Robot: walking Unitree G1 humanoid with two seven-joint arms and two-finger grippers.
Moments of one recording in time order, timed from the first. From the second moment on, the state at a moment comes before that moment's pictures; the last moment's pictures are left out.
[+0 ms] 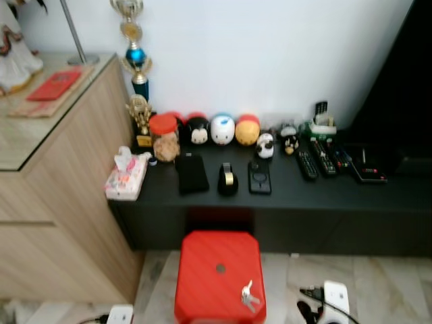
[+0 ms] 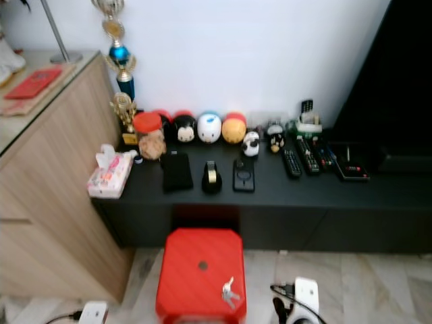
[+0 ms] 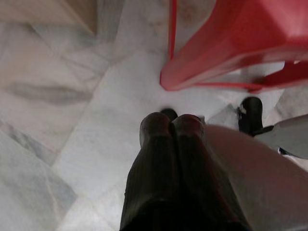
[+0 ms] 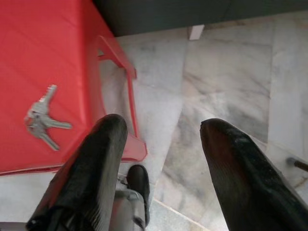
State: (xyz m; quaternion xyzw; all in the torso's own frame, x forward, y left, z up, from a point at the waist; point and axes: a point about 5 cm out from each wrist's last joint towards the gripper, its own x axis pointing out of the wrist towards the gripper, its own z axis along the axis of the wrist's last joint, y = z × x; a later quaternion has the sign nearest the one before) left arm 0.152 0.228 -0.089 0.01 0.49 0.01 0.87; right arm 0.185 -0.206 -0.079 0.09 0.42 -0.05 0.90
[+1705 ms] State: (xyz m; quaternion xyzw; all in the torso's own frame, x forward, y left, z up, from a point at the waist) left arm 0.150 0.238 -0.084 0.01 0.43 0.05 0.90; right arm 0.223 -0.202 -0.054 0.11 0.32 -0.04 0.94
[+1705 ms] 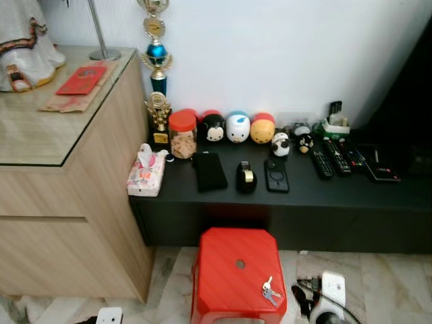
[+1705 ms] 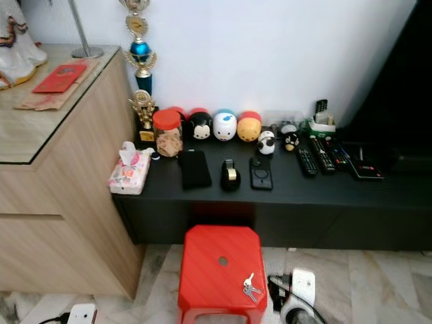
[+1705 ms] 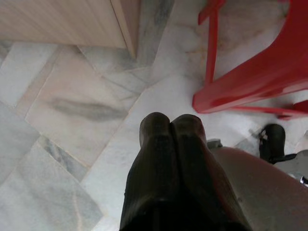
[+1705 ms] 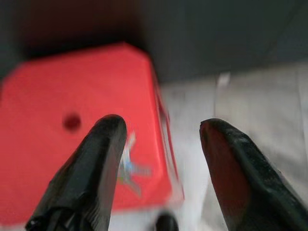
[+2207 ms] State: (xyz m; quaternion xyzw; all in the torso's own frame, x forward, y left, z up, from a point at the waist) left arm 0.149 0.241 -0.083 0.04 0.43 0.03 0.90; right arm 0.225 -0.189 -0.055 0.15 0.31 -0.06 0.94
